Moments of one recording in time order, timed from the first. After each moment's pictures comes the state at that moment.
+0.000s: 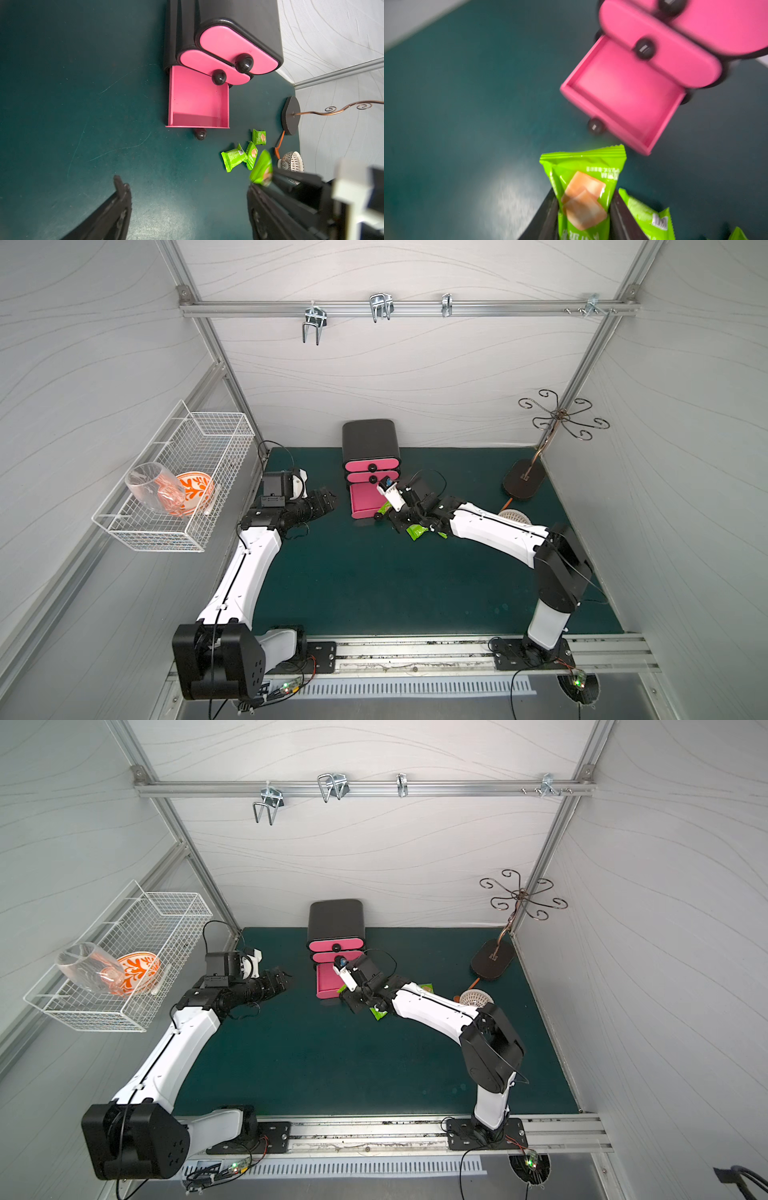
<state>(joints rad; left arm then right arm) 0.04 1.21 1.02 -0.61 0.40 -0.46 0.88 1.80 1.43 -0.35 0.02 0.05</state>
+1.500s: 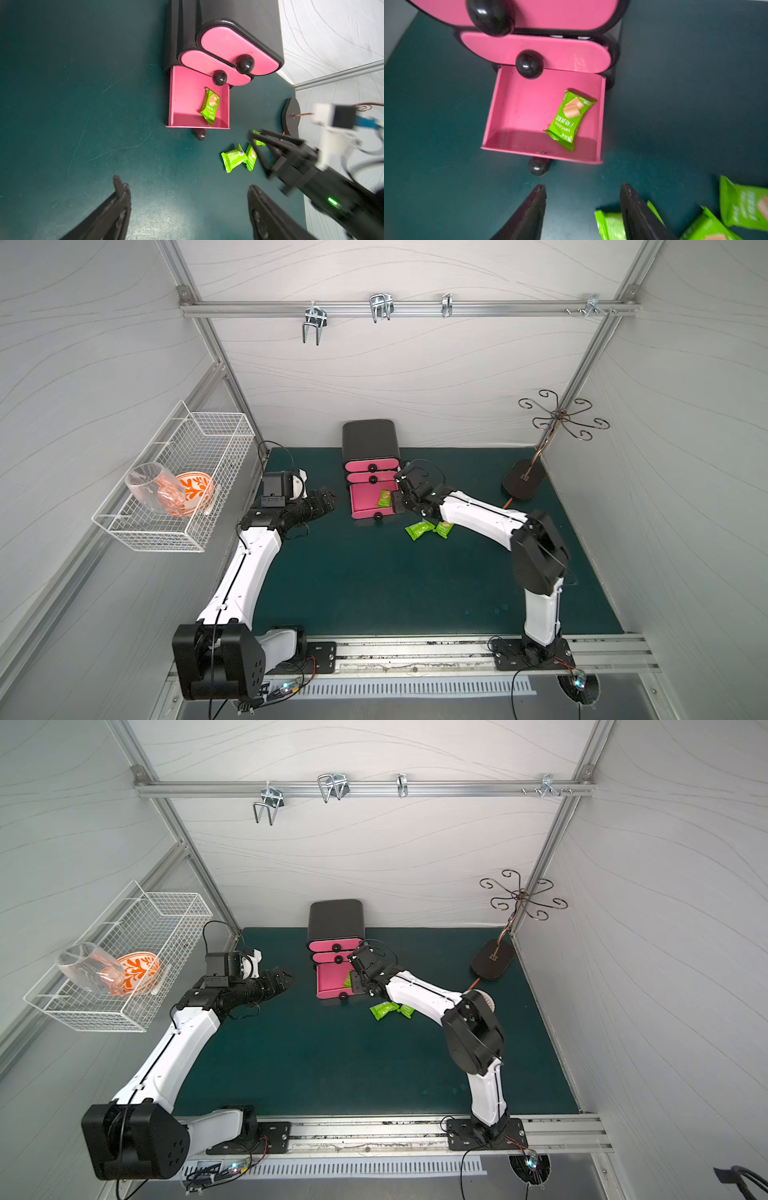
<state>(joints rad) 0.04 1.21 1.02 -0.61 0.40 -0.47 0.82 1.87 1.49 -0.44 0.23 0.48</state>
